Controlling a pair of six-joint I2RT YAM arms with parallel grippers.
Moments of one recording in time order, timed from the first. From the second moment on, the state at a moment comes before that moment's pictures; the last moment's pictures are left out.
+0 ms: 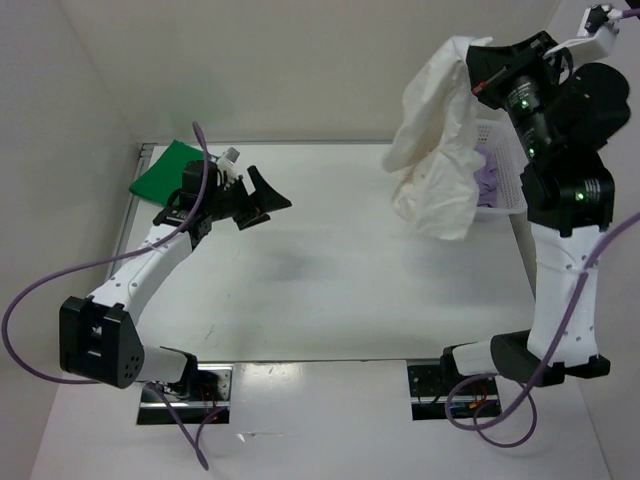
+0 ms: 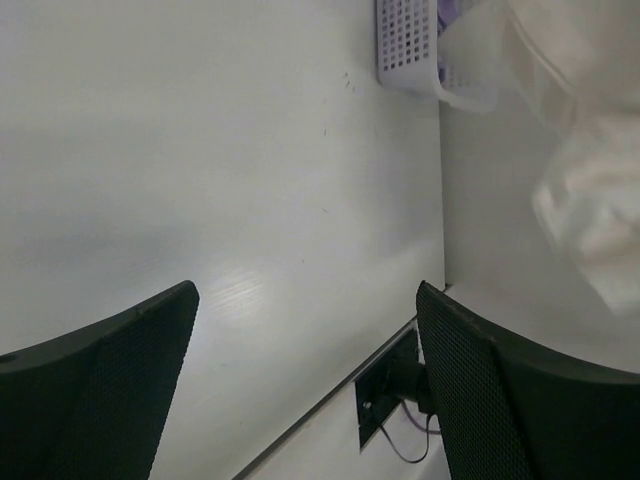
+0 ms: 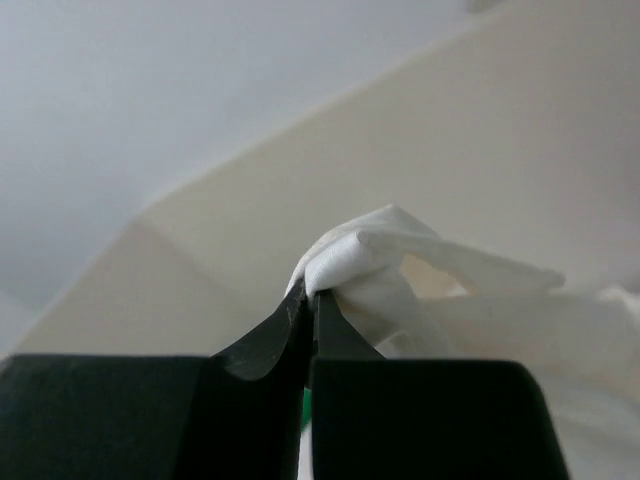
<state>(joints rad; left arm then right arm) -0.24 1.36 1.07 -0.23 0.53 -0.77 0.11 1.37 2.13 -0.58 0.02 0.61</state>
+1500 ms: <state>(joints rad) -0.58 1.59 1.01 -0.34 0.32 -0.53 0.20 1.47 0.92 -0.46 -0.07 0.69</state>
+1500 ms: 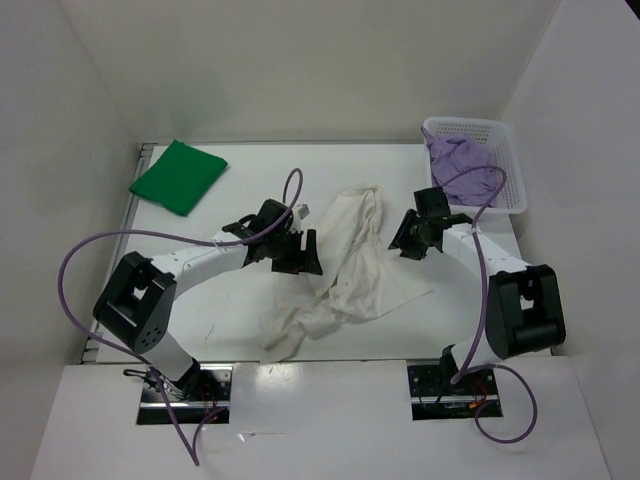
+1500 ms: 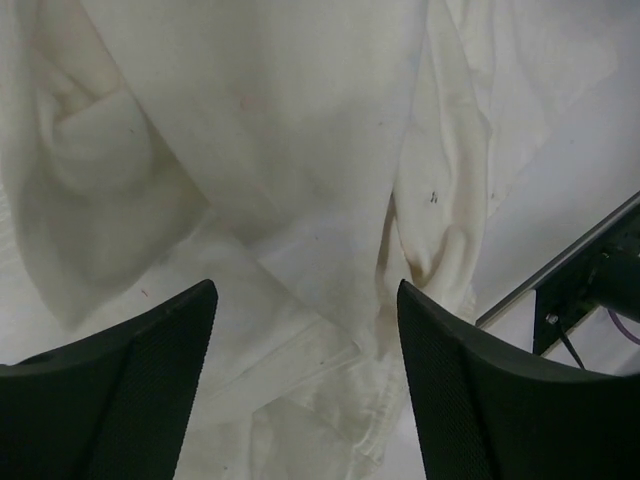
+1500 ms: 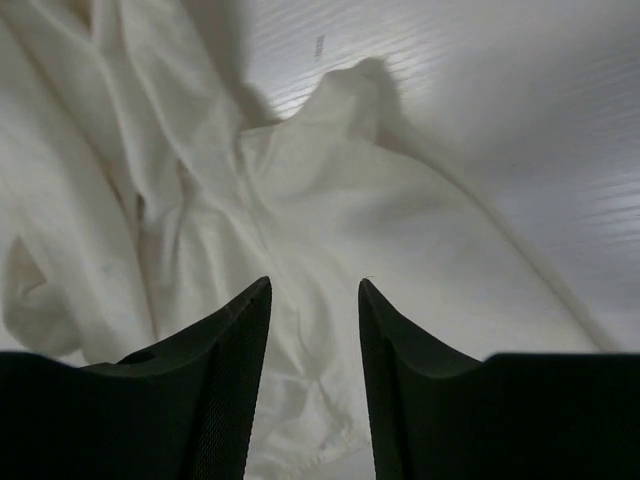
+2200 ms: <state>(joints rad) -0.60 1.69 1.11 -0.31 0.33 -0.53 0.07 1.58 0.86 -0.42 -0.06 0.74</state>
